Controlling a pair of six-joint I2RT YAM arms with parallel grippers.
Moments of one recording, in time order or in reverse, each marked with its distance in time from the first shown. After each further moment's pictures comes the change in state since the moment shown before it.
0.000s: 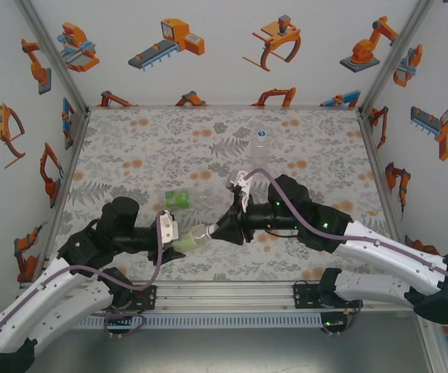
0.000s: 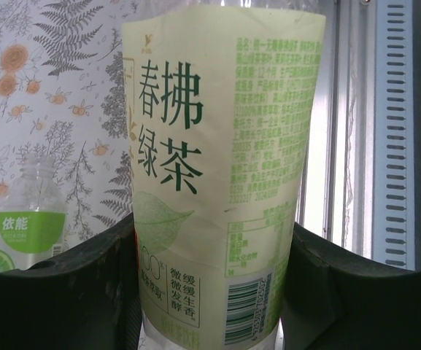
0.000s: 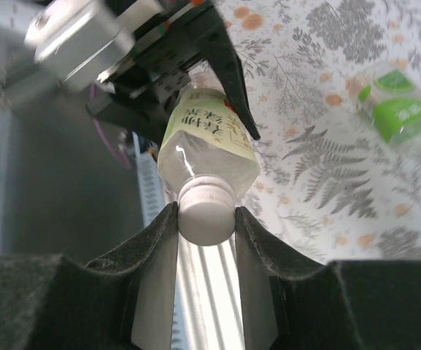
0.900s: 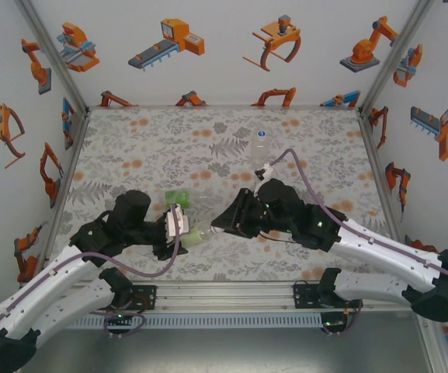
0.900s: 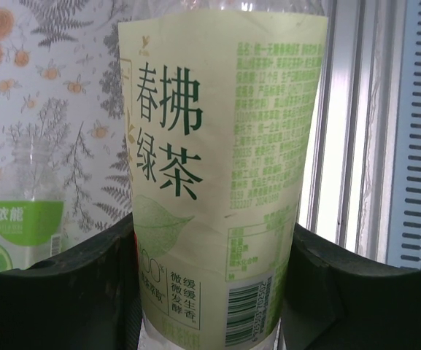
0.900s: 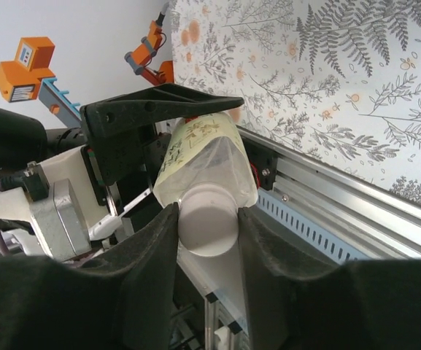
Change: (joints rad) left arm 0.000 0.127 0.020 0.021 -0.029 0.028; right arm 0.000 0.034 0.005 -0.180 0.288 0.985
